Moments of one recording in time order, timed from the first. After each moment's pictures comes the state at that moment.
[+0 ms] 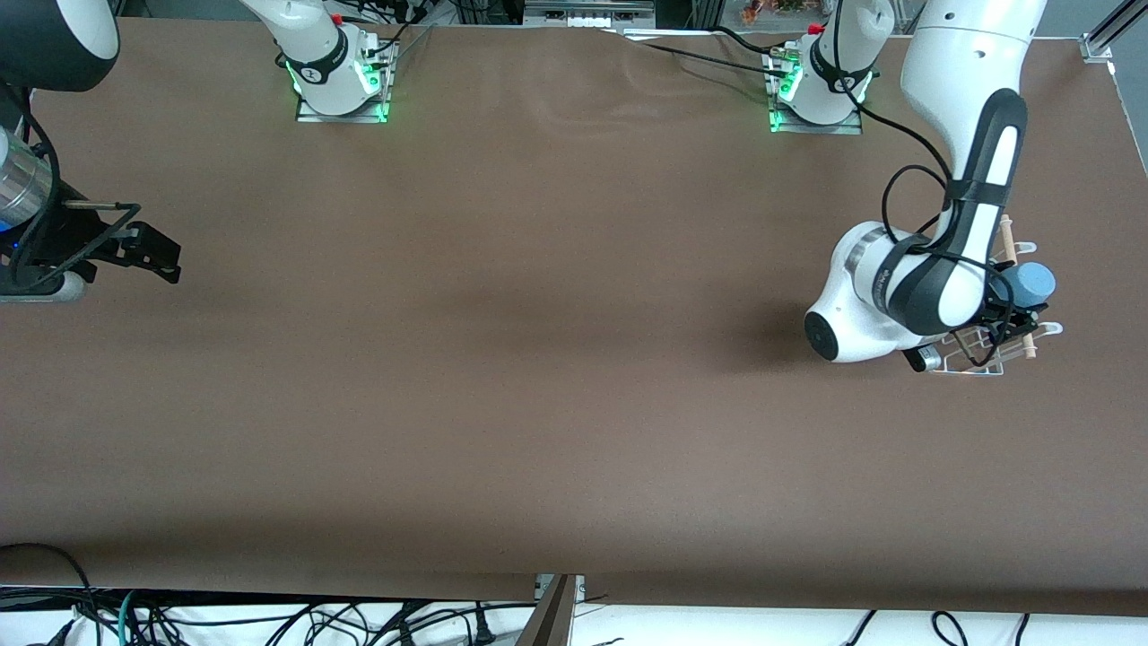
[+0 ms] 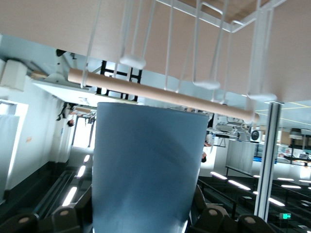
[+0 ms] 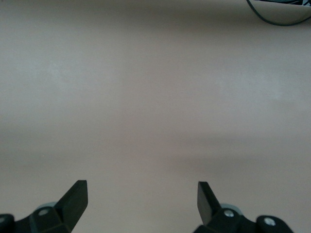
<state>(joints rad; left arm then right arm) -0.21 0.56 -0.02 -1.75 1.11 1.31 0.55 -0.03 0.15 0.10 -1.48 -0.10 1.67 0.04</state>
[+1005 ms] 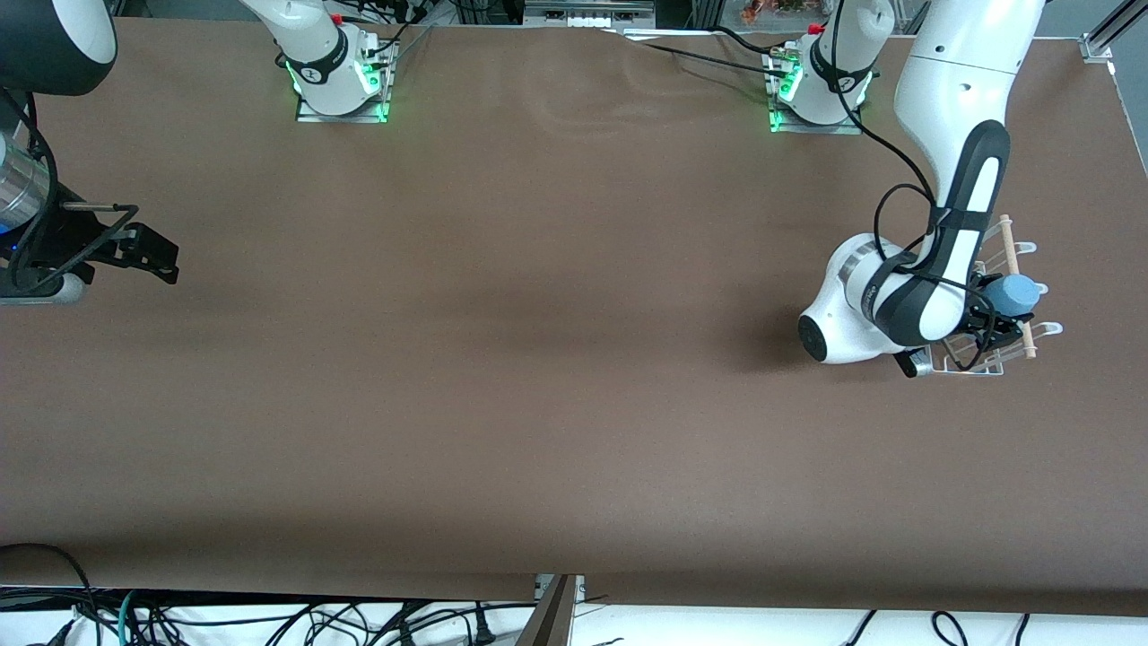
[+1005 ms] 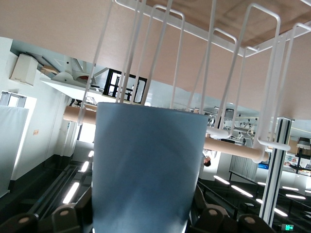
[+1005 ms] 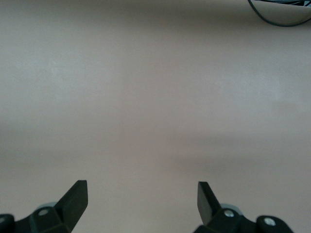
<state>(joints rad) -0.19 0.61 -0.02 -1.77 1.13 1.37 0.45 -0.03 0.16 0.10 -1.48 -0.10 1.67 0.03</state>
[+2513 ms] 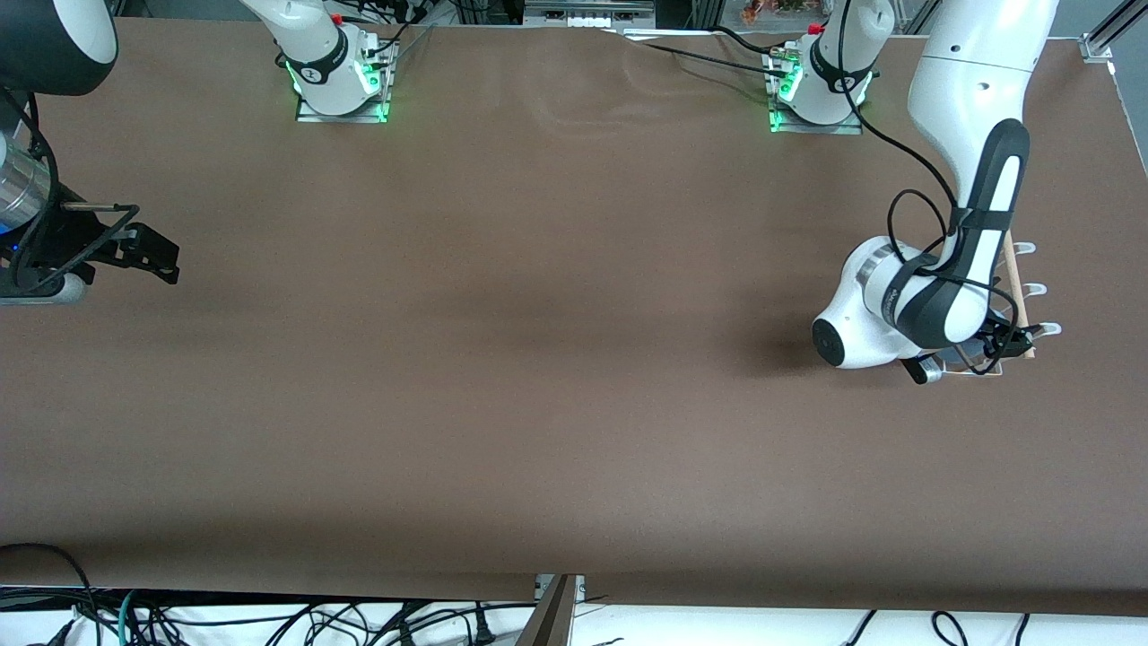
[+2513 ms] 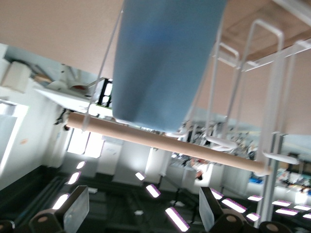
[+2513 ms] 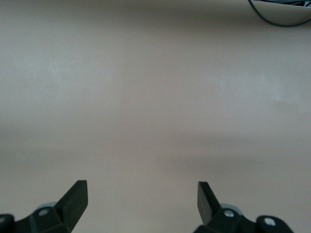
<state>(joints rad) -0.16 0.59 -0.02 -1.74 1.05 1.41 0.44 -0.03 0.16 0.11 -1.48 -0.10 1.67 0.03</state>
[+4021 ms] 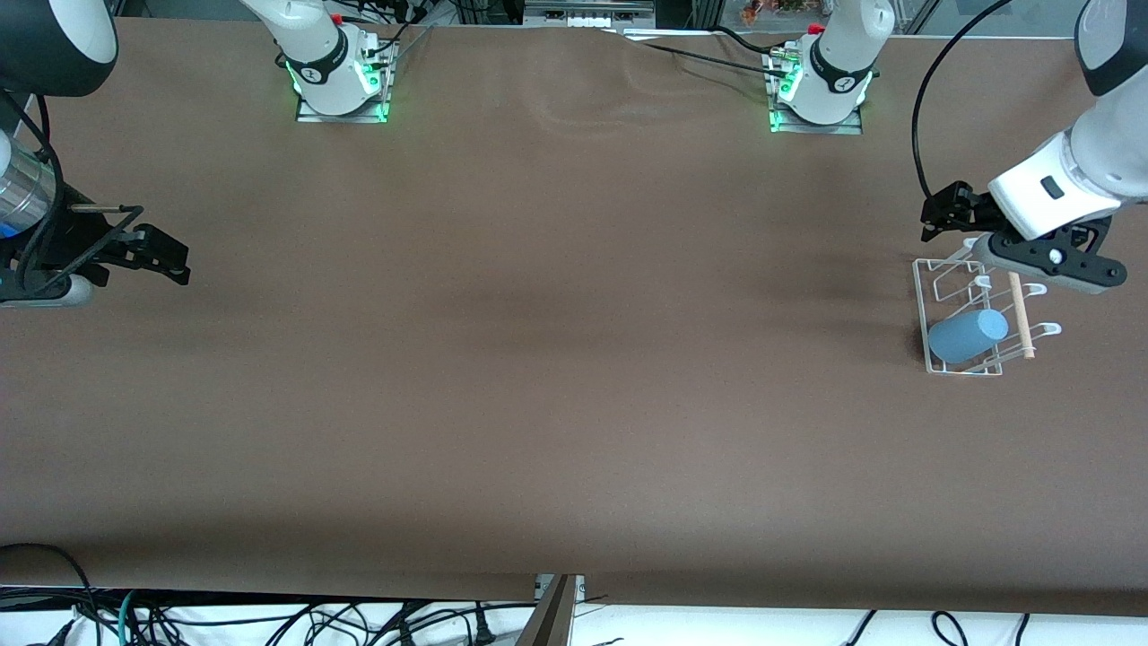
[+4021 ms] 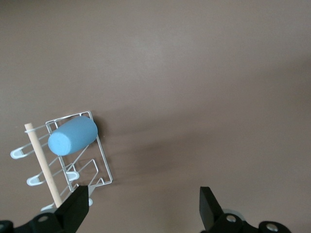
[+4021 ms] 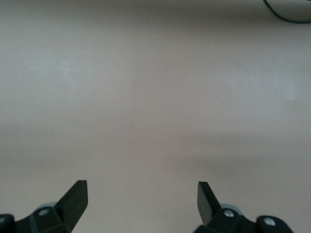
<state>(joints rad) -0.04 0.03 -0.04 -1.67 0.01 1.61 0.18 -0.03 0.16 0.11 -1.48 -0.06 1.67 0.03</state>
